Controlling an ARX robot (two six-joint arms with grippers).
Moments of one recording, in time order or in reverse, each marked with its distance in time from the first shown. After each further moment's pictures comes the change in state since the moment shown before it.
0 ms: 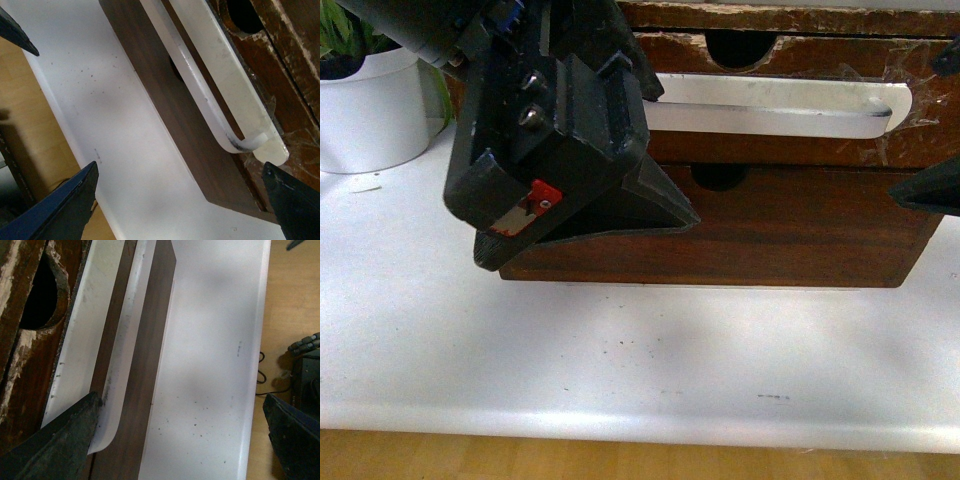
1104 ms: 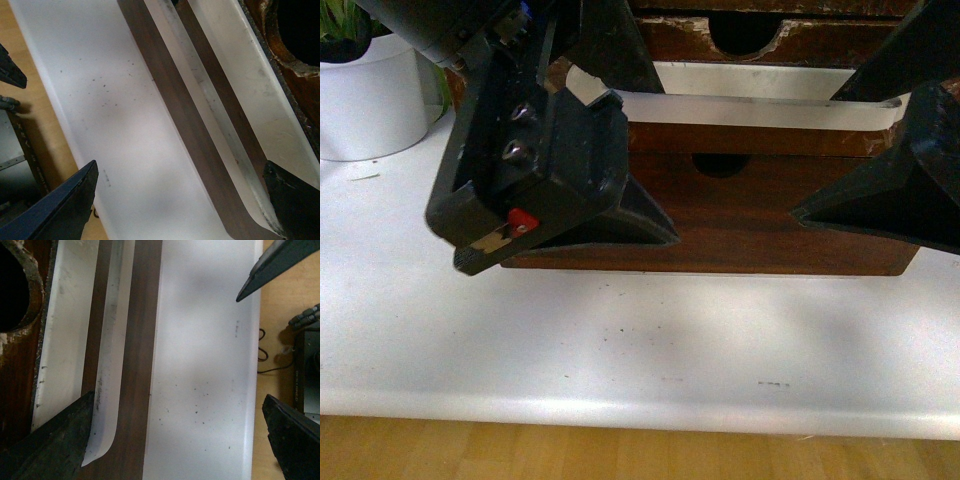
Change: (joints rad) left arm -0.035 0.030 0.043 -0.130 -0.041 0.132; right arm 0.060 0.174 0.078 -0.023 -0.018 0.007
